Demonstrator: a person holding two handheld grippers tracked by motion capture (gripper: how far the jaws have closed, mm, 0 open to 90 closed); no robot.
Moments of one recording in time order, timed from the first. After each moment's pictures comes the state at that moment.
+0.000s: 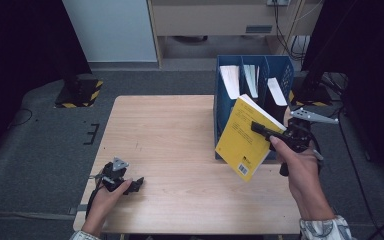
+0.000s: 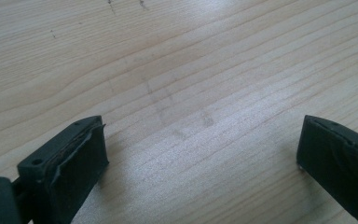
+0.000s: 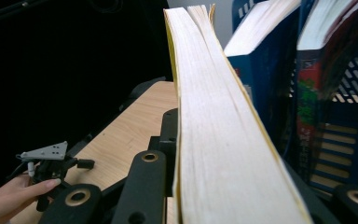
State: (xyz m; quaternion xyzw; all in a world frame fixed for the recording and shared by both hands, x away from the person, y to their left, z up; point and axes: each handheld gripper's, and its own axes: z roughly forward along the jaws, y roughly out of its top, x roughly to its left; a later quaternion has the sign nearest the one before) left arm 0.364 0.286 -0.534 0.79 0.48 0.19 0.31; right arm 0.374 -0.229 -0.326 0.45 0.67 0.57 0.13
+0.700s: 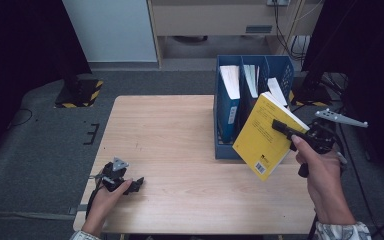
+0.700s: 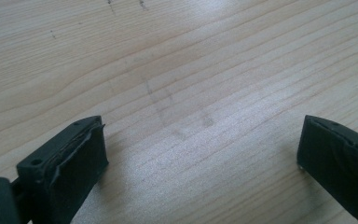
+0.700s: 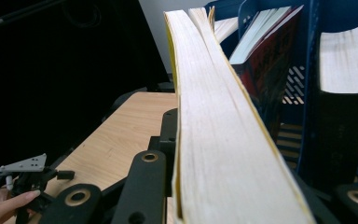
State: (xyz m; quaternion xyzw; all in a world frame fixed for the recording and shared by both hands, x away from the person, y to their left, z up) left arm 0.364 0.286 -0.535 0.79 0.48 0.19 0.31; right arm 0.366 -0.272 -0.317 0.48 0.65 0.57 0.16
